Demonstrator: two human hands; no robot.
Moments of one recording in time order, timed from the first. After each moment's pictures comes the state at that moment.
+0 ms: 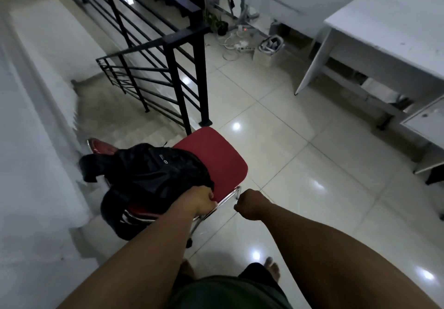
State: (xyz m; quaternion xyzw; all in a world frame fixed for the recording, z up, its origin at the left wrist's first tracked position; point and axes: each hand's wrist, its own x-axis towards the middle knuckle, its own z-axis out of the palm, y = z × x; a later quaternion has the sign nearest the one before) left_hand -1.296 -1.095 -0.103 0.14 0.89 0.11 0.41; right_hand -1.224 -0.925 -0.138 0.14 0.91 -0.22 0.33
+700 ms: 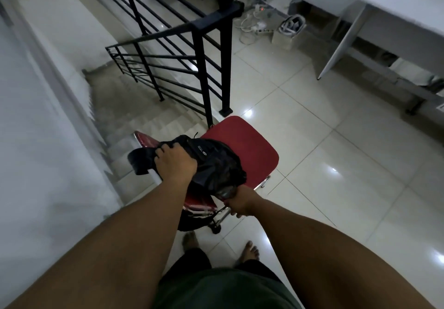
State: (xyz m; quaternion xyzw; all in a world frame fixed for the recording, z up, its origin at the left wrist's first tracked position) left_hand -1.395 -1.224 -0.064 -0.05 0.99 0.03 0.15; right_hand -1.277 -1.073 -0.125 0.17 0.82 -0.40 0.38
